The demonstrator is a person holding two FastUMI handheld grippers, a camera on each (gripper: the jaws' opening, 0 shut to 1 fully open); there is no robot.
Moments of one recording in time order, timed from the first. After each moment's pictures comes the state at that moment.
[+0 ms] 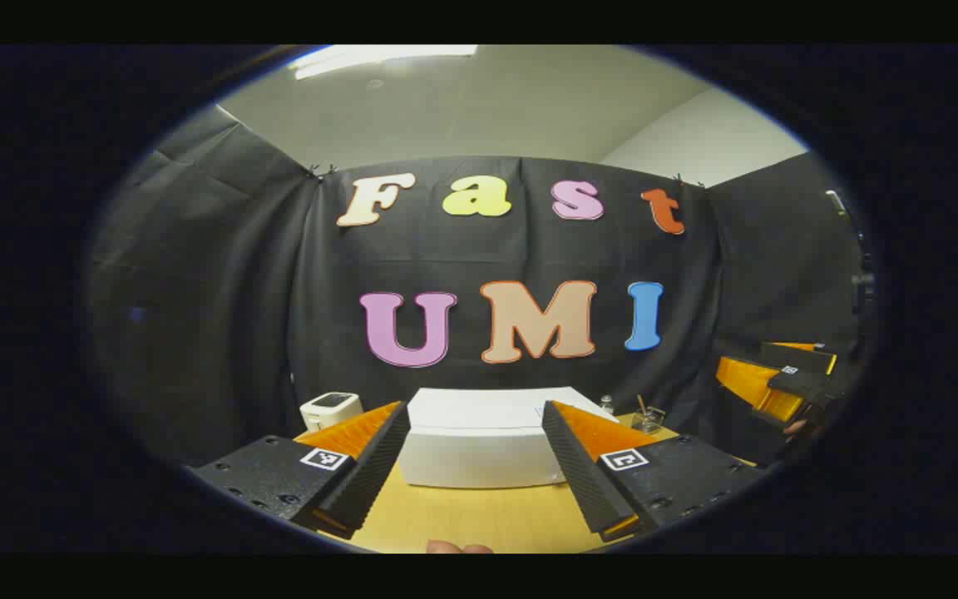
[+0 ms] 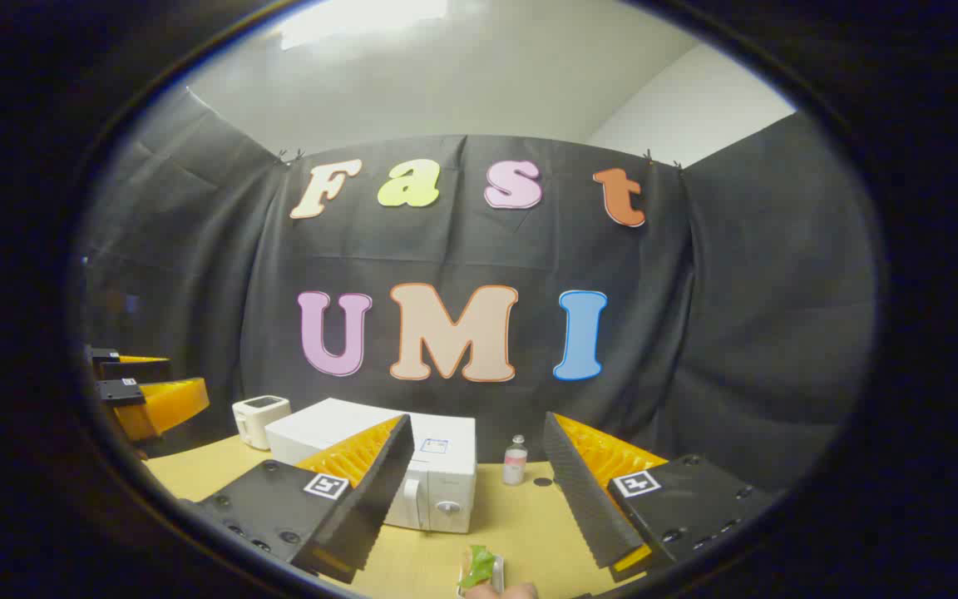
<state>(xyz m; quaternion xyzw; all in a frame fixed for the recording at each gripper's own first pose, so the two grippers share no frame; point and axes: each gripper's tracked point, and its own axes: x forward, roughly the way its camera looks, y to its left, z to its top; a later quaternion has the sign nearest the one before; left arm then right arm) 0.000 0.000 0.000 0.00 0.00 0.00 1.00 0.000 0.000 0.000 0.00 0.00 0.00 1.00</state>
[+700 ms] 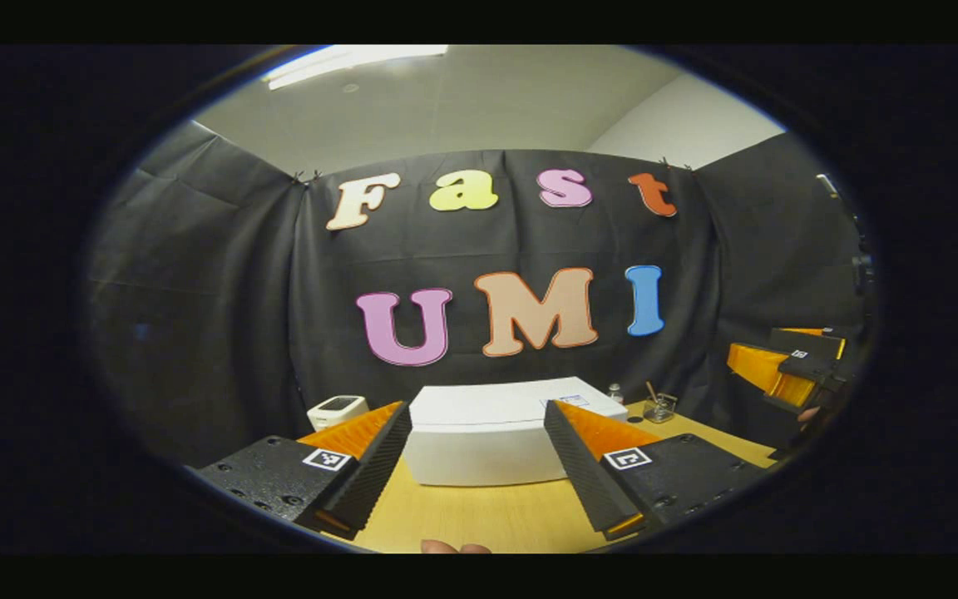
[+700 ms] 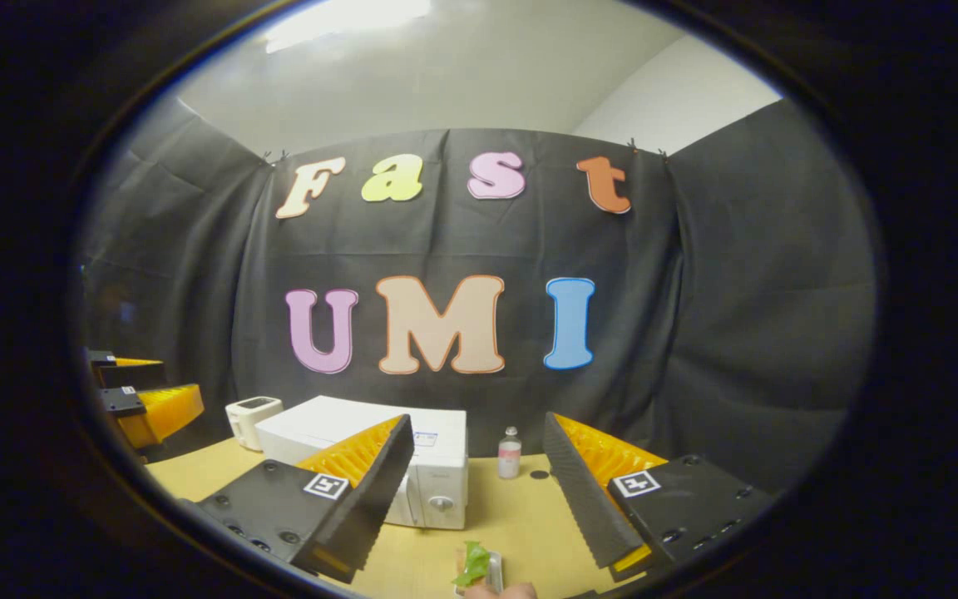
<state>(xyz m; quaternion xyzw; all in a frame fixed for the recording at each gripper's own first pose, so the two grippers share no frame) 0.005 -0.004 -0.013 0.03 0.01 0.00 1.00 0.001 -0.018 -0.018 0.02 0.01 -0.01 1.00</state>
